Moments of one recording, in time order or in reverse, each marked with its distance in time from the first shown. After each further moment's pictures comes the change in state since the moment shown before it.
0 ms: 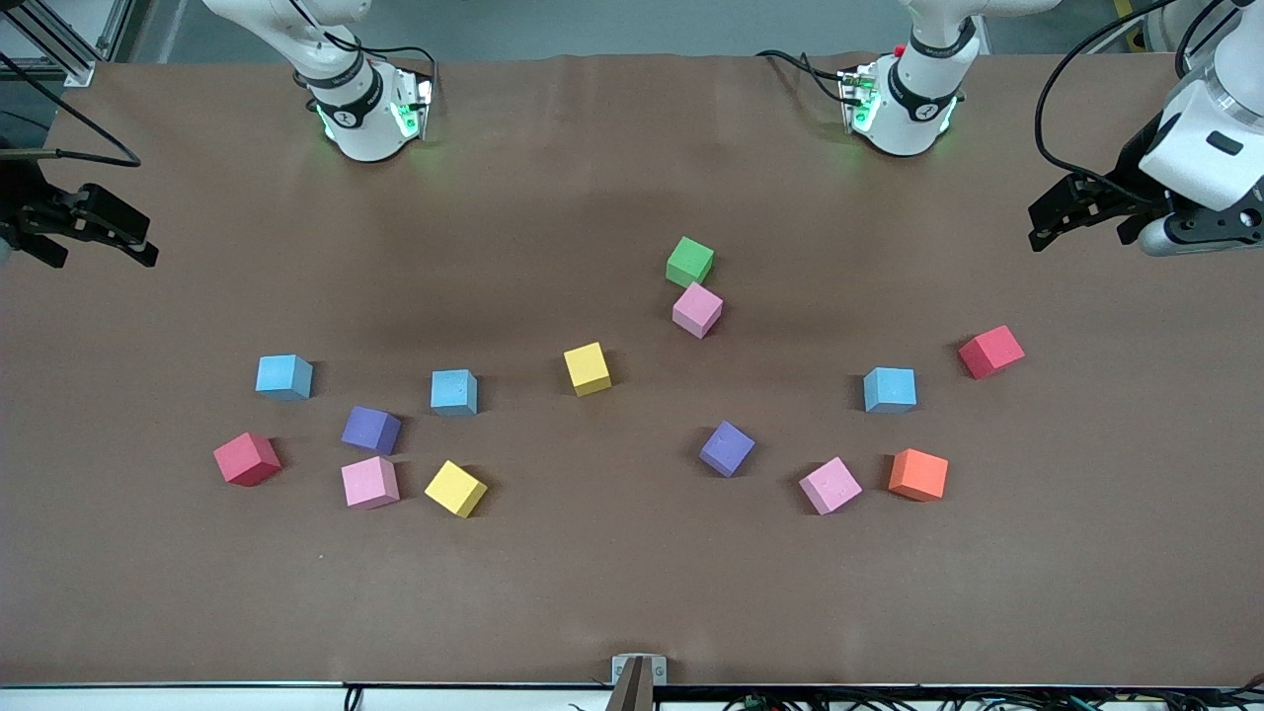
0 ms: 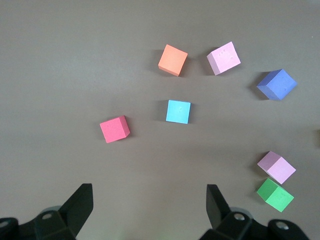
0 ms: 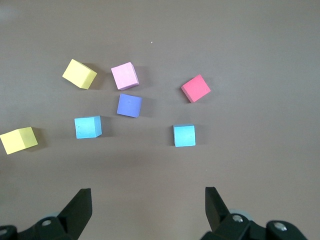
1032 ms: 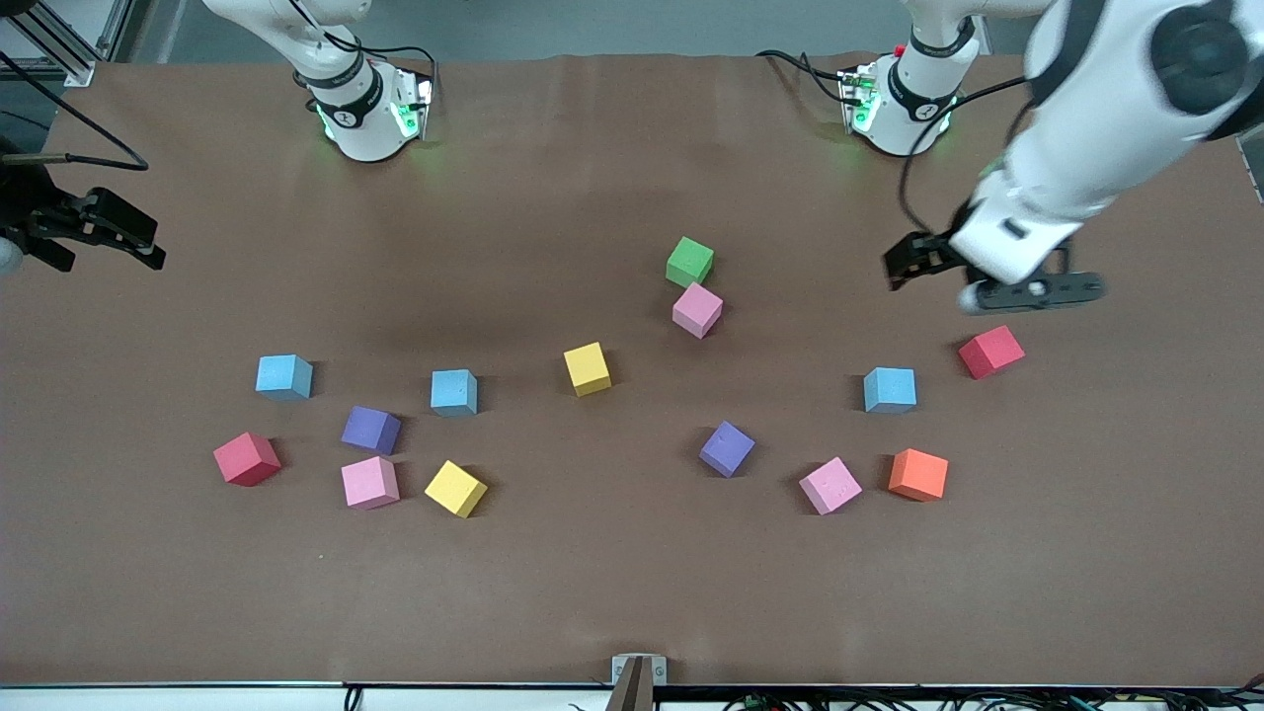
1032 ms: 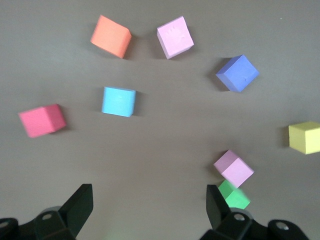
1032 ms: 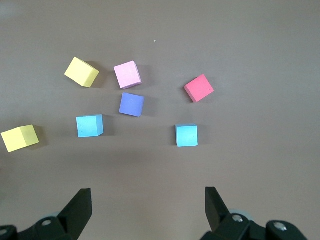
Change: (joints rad) left arm -0.050 0.095 -0.180 -0.165 -0.079 0.225 -0.294; right arm 0.003 0.015 0.011 0.006 0.001 -0.005 0.000
